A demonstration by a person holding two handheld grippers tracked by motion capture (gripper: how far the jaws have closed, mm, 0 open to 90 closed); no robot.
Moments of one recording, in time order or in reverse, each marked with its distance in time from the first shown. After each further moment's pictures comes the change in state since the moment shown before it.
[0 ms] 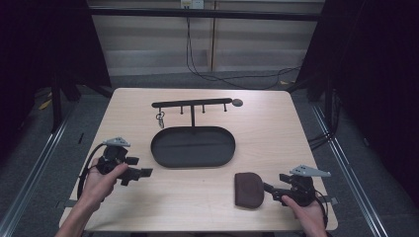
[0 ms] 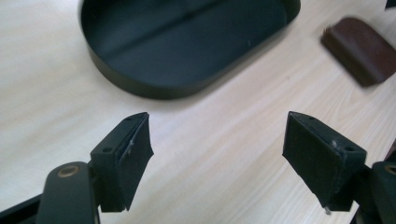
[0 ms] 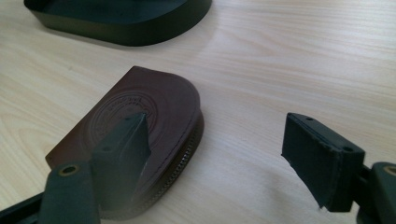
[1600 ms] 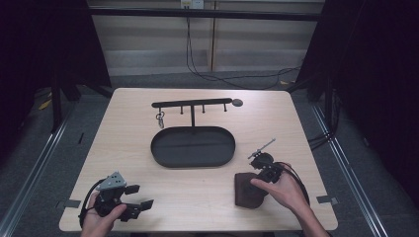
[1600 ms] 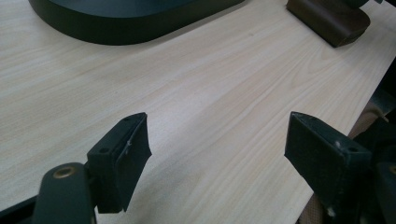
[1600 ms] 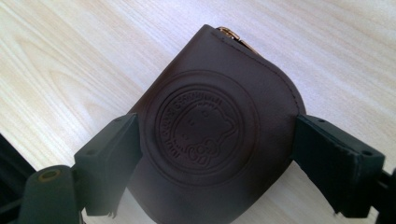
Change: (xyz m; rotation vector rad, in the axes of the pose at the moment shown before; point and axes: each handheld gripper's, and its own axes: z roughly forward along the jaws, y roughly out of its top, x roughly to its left) left arm -0.039 -0.079 0.000 -0.125 -0.027 0.048; right arm 0.047 0.076 0.061 0.624 0.095 -0.146
